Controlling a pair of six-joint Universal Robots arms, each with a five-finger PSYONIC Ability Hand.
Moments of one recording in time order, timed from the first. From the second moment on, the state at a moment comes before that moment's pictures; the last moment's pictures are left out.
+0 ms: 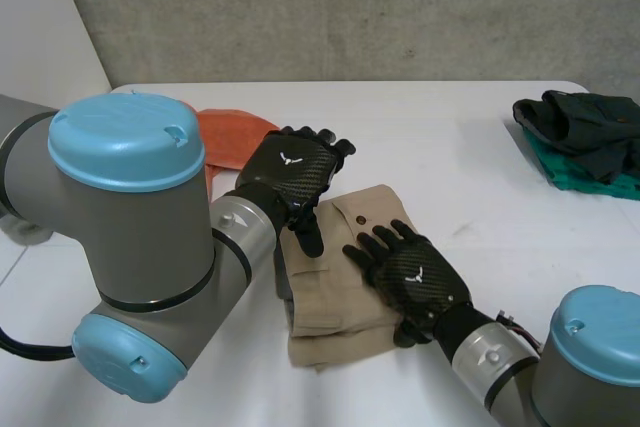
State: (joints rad) left arm 3.97 -1.98 -1.32 3.08 -1.62 3.34; right arm 2.05 -1.19 2.06 -0.62 1.24 2.66; left_hand 0.17 0.18 0.21 0.20 0.04; right_hand 0.17 0.16 0.21 0.21 0.04
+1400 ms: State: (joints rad) left arm 3.92 -1.90 -1.32 3.13 -1.43 3.34; right arm 1.29 -0.40 0.64 -0.64 0.97 3.06; left_hand 0.17 0.18 0.21 0.20 0.04; right_hand 0.94 1.14 1.15 1.20 0.96
